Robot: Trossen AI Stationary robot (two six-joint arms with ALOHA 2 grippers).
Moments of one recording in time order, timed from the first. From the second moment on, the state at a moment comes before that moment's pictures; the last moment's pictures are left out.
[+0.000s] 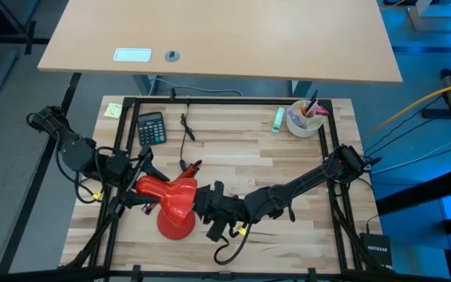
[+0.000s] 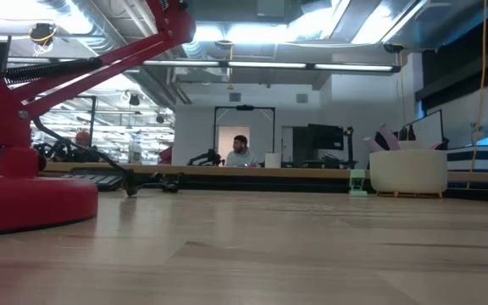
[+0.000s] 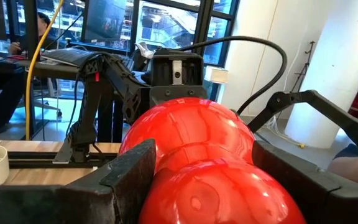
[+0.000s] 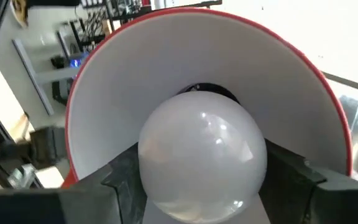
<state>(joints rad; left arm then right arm) -0.65 0.97 1.10 -0.13 -0.41 -0.18 0.46 1.98 1.71 0.52 0.56 -1.49</state>
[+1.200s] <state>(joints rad) -0.65 0.97 1.10 -0.12 -0.40 -0.18 0.46 1.98 1.71 0.52 0.54 -0.27</state>
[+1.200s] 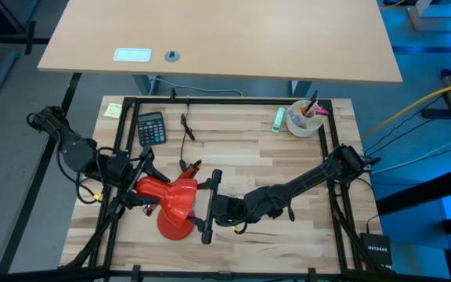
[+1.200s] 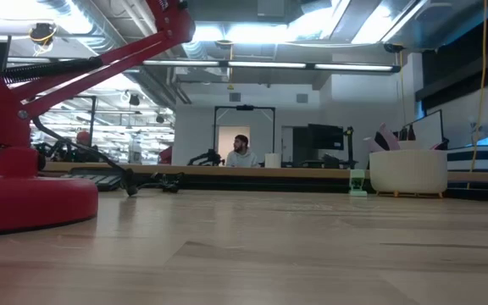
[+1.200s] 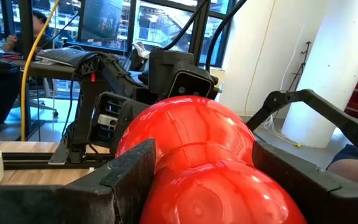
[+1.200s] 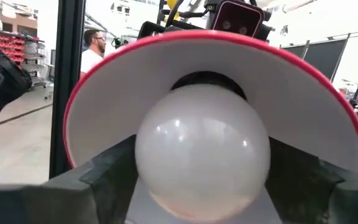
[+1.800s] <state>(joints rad) -0.65 0.97 1.10 -0.12 -0.39 -0.18 0.66 1.88 1.71 -0.07 0.96 -0.44</state>
